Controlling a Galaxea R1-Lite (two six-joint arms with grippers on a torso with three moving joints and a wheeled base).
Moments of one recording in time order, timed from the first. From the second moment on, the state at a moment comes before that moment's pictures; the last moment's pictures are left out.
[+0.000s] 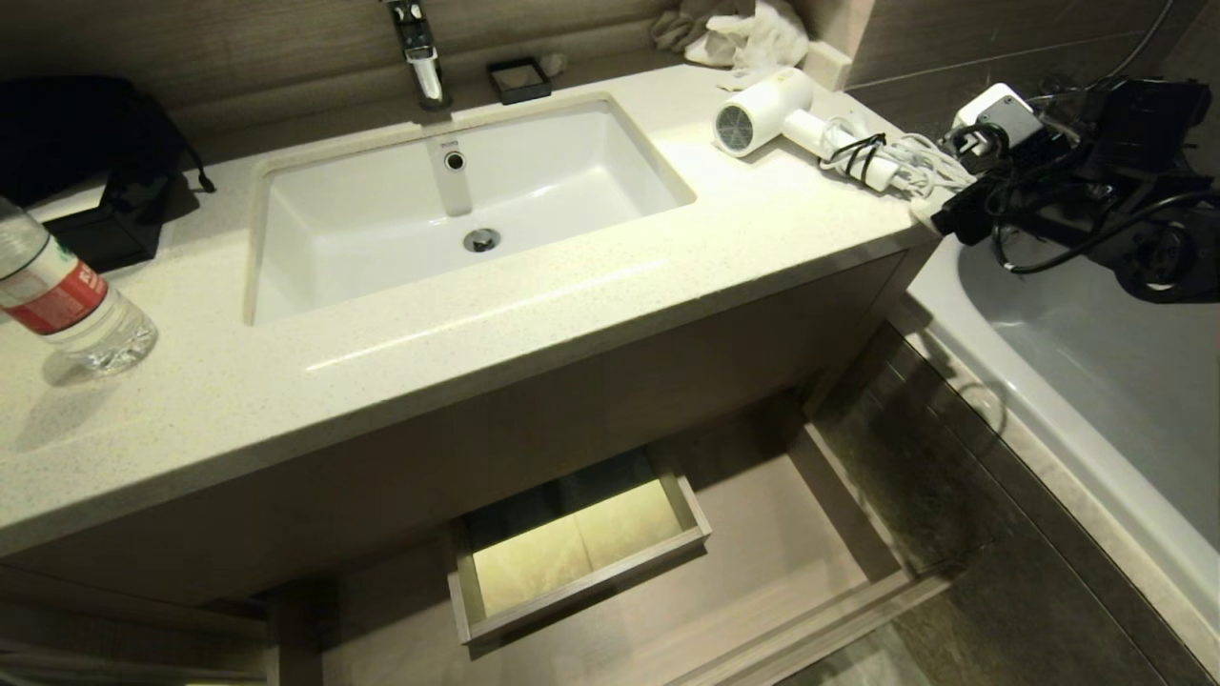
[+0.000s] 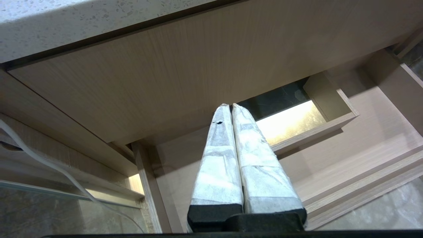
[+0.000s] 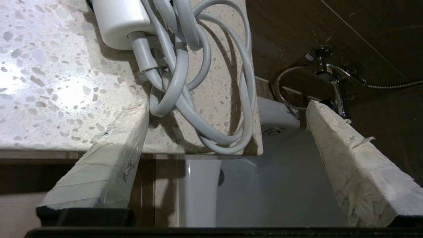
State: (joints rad) left arm 0.00 0.00 0.00 0.00 0.00 0.00; right arm -0.01 1.96 -1.60 -0.43 -0.05 -0.73
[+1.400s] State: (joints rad) left arm 0.00 0.00 0.00 0.00 0.00 0.00; right arm -0.02 1.95 -1.63 -0.42 -0.05 -0.72
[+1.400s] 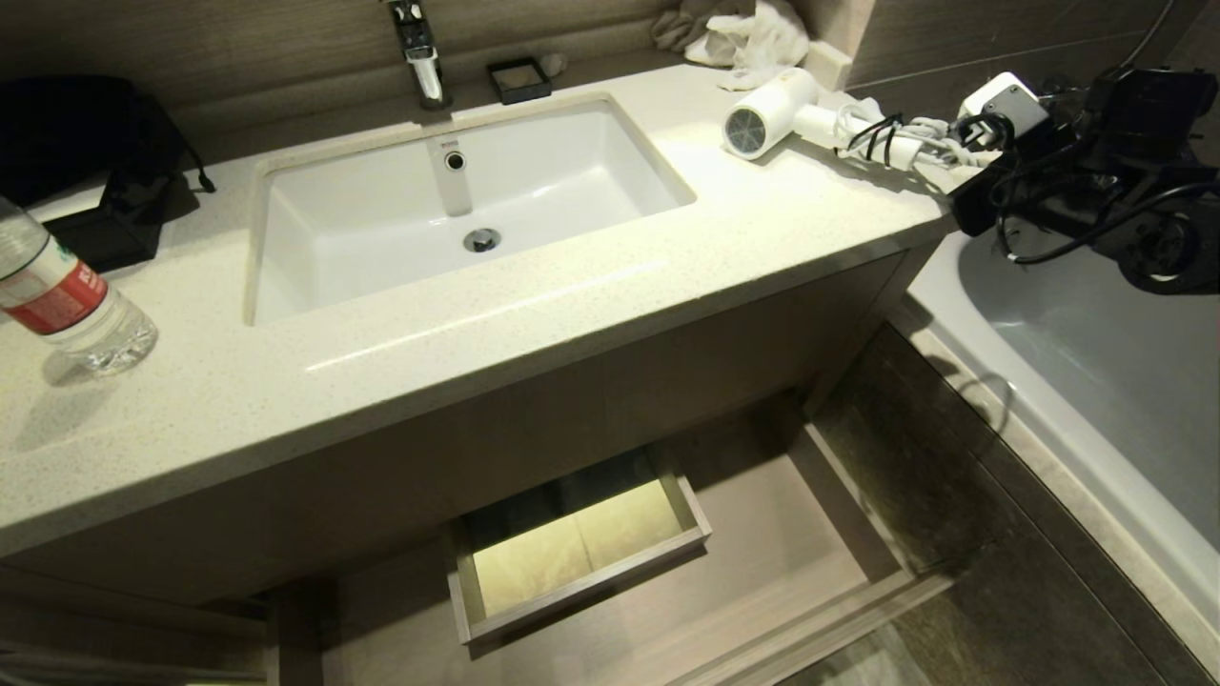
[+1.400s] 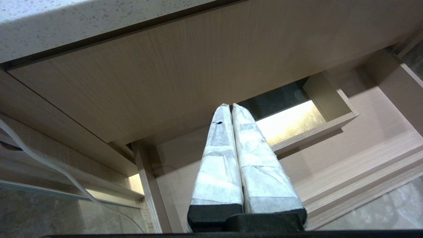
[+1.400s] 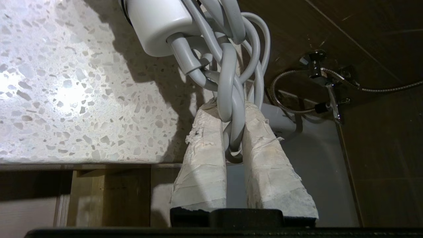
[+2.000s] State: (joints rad) left arm 0.00 0.00 0.00 0.00 0.00 0.00; right arm -0.01 1.83 -1.52 -0.42 -0.05 -0.73
